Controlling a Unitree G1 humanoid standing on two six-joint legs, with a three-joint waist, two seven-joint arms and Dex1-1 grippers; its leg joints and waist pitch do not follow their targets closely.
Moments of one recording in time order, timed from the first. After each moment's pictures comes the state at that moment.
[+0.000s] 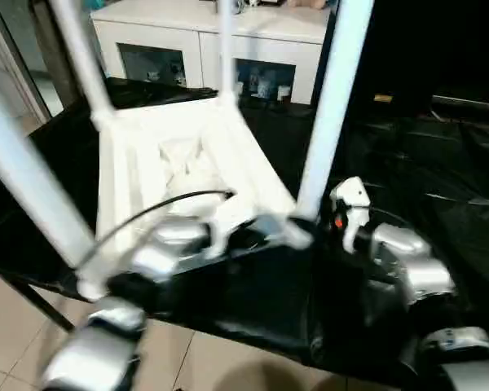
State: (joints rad) left arm -0.72 0.11 -0.25 0.86 0.08 0.04 -0.81; right arm -0.55 -0.20 -0.02 0.69 0.13 0.10 0.58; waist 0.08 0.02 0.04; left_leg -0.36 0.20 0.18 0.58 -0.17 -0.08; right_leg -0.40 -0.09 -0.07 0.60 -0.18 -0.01
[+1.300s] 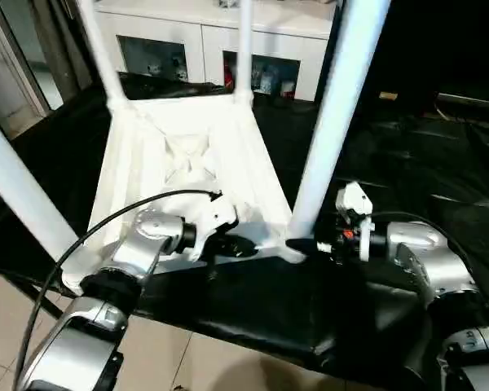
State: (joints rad) left arm -0.65 0.29 -0.26 0.74 0.00 0.01 -1.22; right arm -0.52 -0.40 0.10 0.60 0.20 0.09 1.21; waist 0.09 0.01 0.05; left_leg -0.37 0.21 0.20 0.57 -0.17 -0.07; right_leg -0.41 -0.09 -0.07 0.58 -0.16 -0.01
